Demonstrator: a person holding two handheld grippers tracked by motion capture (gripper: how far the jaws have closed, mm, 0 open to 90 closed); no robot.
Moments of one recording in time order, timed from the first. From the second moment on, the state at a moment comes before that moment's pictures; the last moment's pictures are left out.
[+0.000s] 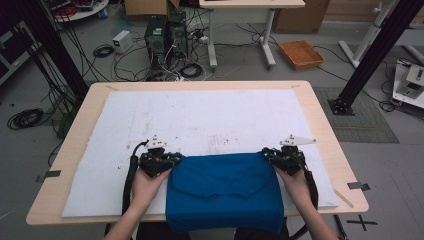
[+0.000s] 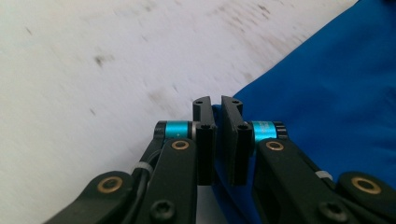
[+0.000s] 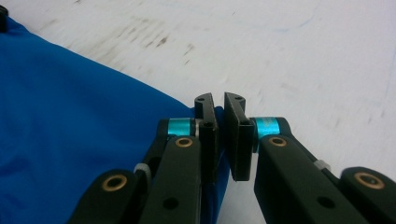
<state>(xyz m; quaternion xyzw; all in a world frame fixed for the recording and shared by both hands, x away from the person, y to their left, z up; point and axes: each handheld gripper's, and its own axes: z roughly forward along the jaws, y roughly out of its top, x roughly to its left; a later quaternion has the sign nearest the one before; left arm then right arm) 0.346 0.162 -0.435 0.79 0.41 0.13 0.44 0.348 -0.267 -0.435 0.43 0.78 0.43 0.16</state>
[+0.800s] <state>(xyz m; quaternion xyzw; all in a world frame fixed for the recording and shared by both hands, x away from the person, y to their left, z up) 0.437 0.149 -0.424 0.79 0.41 0.16 0.41 0.429 -0.264 -0.431 0.47 0.75 0.42 0.19</state>
